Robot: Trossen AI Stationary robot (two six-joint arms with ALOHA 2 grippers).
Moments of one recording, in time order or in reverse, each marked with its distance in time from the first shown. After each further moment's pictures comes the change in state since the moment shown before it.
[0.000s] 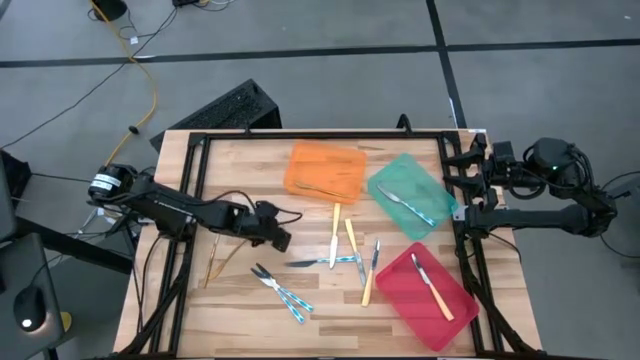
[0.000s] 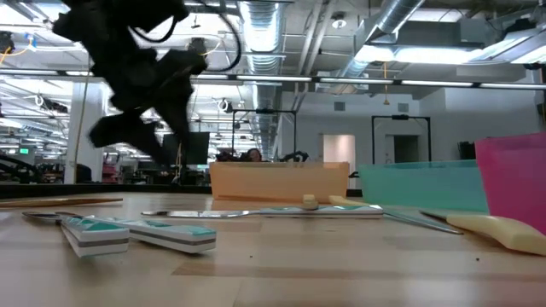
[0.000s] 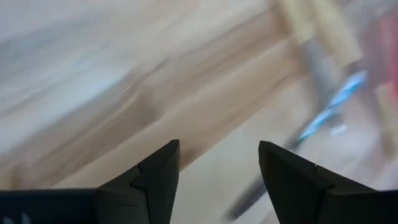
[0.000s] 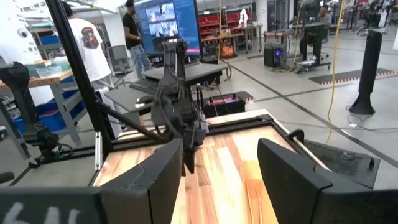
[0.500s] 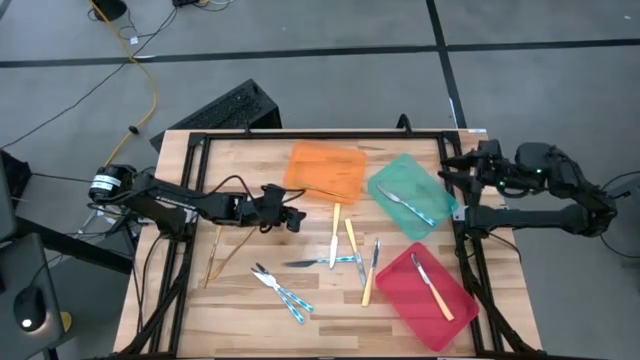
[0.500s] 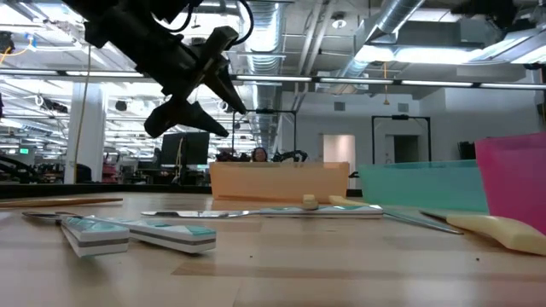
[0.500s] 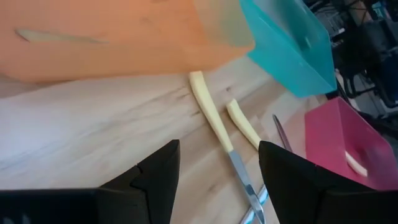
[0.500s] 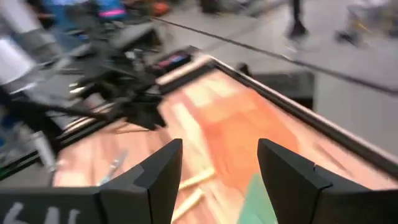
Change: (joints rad) left arm 0.101 0.000 0.001 0.313 -0.117 0.110; right arm 0.000 0.012 0.000 -0.241 0.232 0.242
